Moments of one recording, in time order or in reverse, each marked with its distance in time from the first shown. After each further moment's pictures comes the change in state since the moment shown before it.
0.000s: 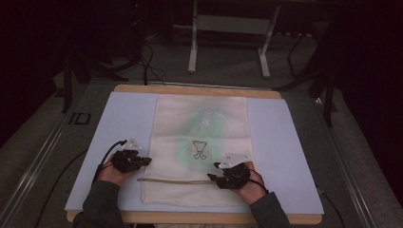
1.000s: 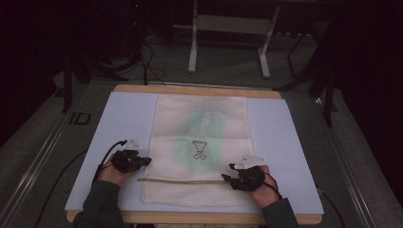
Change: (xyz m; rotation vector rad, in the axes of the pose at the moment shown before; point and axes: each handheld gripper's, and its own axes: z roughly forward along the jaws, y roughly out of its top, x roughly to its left) left arm -0.001 0.000 0.000 0.003 0.006 0.005; right arm -0.018 -0.033 -0.023 0.018 -0.074 0.085
